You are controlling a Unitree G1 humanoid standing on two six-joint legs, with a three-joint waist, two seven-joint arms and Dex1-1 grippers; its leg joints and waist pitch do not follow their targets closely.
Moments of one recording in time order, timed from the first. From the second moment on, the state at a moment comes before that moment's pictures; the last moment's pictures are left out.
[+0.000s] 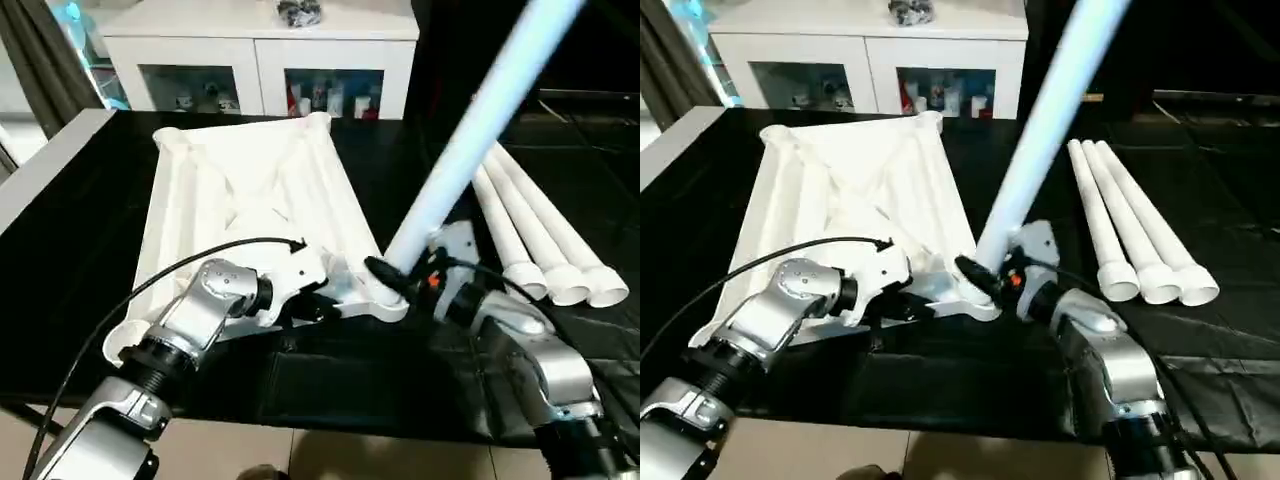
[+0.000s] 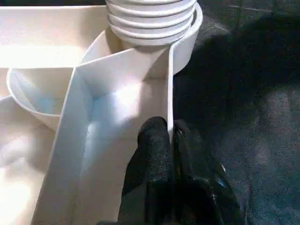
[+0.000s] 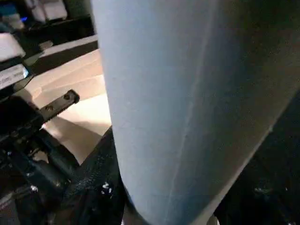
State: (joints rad) left arm -0.58 0.34 -0.40 0.46 0.00 0.24 -1.07; right arm -0.28 -0.30 0.09 0.11 0.31 0.30 0.66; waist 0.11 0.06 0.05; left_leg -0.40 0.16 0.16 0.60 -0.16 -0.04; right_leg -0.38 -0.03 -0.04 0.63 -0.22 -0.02
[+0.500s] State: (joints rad) left arm -0.59 0.34 -0.40 0.46 0.00 0.25 -1.07; right arm -0.29 -0.36 0.10 0.12 0.30 0.30 0.72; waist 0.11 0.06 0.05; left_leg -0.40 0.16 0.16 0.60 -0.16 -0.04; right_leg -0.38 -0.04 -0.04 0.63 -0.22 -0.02
